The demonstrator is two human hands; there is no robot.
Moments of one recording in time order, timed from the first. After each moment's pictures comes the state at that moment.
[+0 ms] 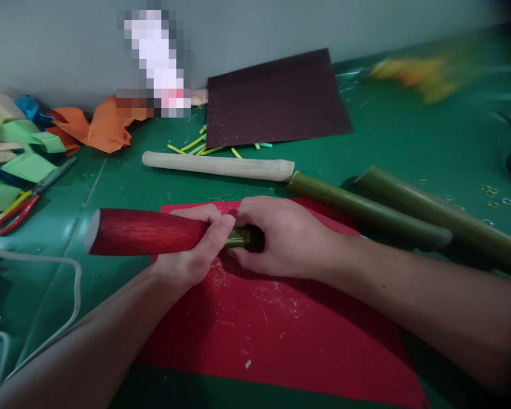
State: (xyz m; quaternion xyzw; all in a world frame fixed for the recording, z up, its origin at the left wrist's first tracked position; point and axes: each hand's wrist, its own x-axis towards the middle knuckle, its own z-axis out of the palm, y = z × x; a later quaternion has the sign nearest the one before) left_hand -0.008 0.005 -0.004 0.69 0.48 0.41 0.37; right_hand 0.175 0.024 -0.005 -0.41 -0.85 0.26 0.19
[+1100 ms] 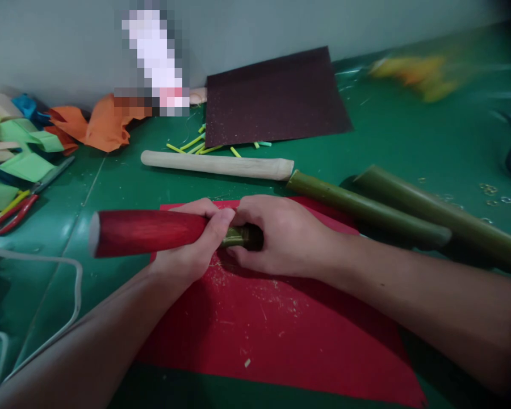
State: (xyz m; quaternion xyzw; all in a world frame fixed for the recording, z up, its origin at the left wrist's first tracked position) left_hand -0.001 0.007 -0.001 0.69 0.51 0.41 0.30; right_hand 0.176 0.023 -0.002 -0.42 -0.85 0.28 0.17
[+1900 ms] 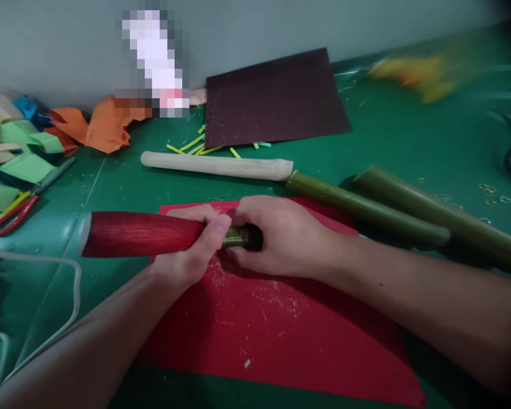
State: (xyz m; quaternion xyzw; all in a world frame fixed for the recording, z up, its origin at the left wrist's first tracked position) left_hand -0.005 0.005 -0.001 0.69 0.46 0.42 0.36; right_hand 0.175 0.023 -0.003 -0.41 -0.85 0.27 0.18
